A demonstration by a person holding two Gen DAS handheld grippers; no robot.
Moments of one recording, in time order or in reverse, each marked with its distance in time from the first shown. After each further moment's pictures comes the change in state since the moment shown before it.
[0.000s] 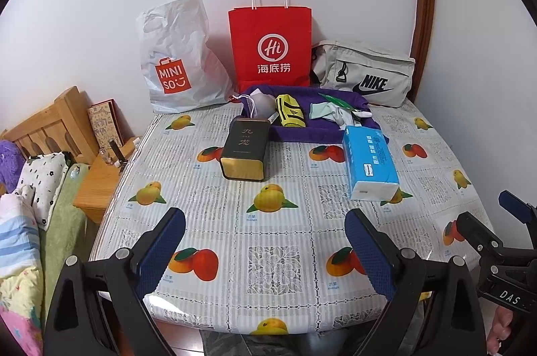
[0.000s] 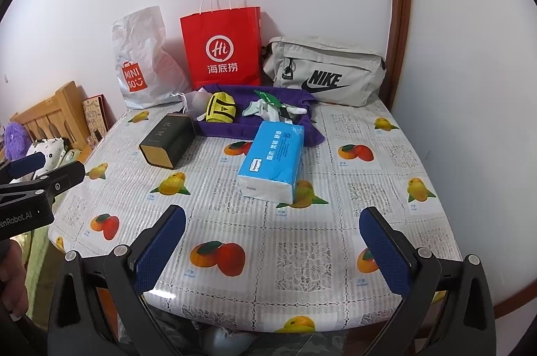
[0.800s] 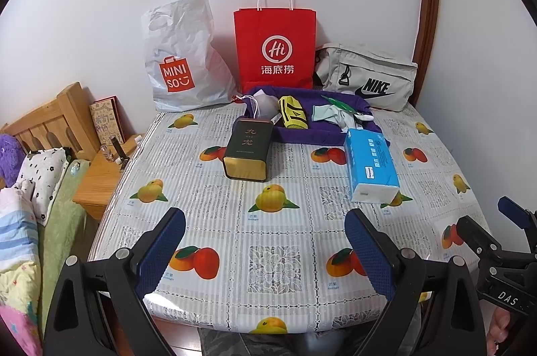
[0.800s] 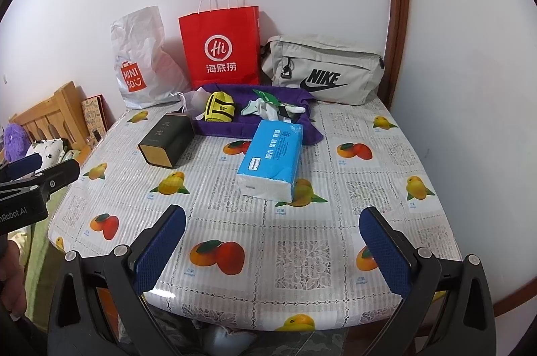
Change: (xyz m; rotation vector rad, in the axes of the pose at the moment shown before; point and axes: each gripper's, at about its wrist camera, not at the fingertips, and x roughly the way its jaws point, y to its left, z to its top) left arm -0.002 0.004 0.000 -0.028 -0.003 -0.003; right arm -0.002 -0.001 -0.001 0.002 0.002 -0.001
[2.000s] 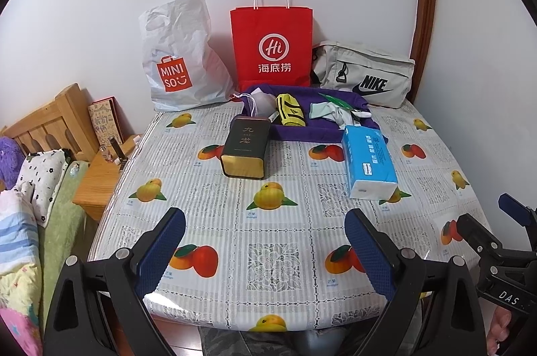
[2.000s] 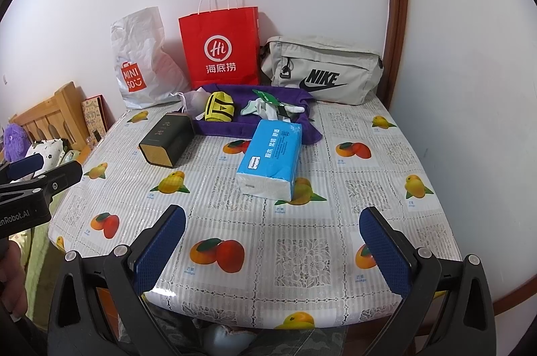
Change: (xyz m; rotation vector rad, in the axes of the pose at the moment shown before) left arm -0.003 -0.003 -0.001 0.004 0.003 -0.001; right arm -0.002 0.000 -0.002 -0.001 -0.001 -0.003
